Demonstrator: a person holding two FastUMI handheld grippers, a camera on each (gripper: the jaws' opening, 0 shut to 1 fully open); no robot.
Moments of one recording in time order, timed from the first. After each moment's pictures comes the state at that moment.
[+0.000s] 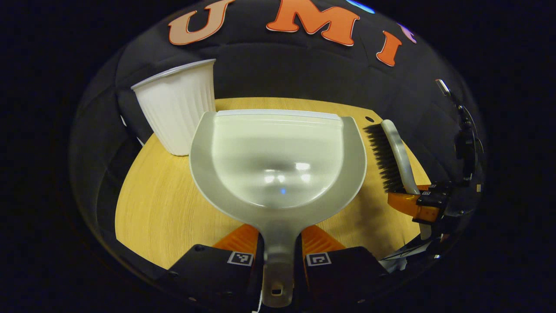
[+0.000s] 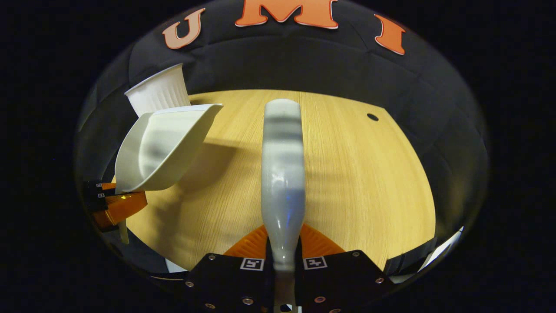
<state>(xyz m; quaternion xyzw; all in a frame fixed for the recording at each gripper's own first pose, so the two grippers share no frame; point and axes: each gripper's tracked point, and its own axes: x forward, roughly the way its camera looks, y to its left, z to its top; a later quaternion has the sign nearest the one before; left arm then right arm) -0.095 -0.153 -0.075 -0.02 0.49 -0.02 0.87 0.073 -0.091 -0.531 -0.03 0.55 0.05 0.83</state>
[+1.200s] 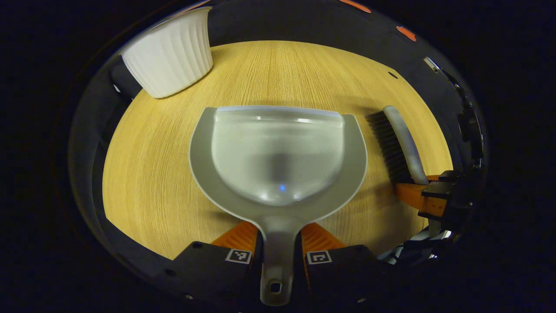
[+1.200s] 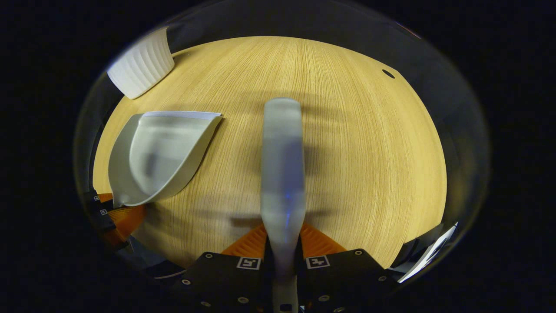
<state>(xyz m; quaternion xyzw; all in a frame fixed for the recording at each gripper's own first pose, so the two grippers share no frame) -0.091 -0.169 -0.044 -0.01 0.63 0.02 0.77 0.036 -0.094 -0.561 -0.07 0.68 0.04 0.73</state>
